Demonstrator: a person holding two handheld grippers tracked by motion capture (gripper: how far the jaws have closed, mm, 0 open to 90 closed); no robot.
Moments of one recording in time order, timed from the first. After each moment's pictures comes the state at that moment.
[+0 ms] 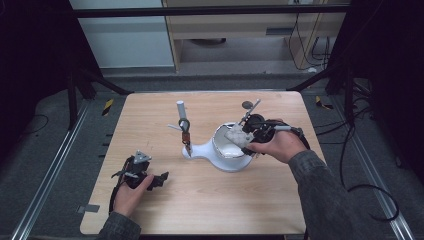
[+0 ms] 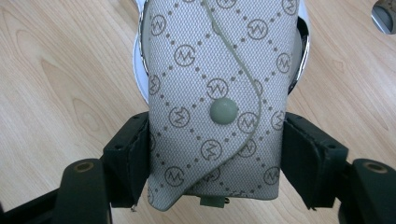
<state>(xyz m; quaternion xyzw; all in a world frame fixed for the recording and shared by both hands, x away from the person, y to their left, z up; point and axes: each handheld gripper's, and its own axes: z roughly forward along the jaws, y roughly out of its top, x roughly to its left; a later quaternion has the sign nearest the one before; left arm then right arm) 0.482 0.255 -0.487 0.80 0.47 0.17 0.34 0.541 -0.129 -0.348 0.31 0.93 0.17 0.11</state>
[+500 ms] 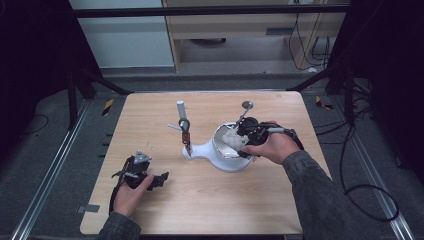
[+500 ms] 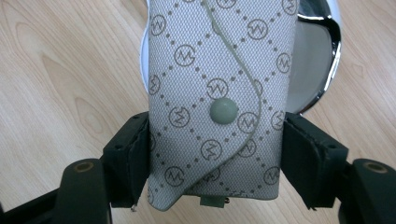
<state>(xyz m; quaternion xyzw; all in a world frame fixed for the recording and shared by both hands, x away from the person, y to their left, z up) 0.482 0.254 -0.487 0.80 0.47 0.17 0.34 0.543 -0.116 -0.360 0.30 0.94 0.16 0.10</state>
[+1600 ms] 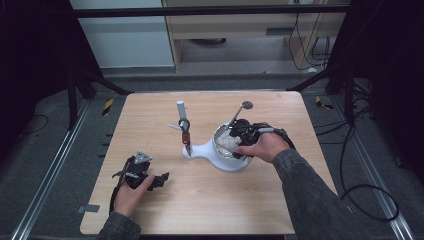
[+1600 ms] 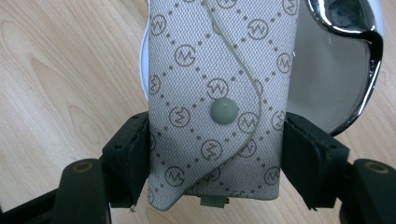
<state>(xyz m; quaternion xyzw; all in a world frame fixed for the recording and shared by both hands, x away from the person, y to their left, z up) 0.482 0.253 -0.488 0.80 0.47 0.17 0.34 0.554 -0.098 -0.376 0.30 0.94 0.13 0.09</state>
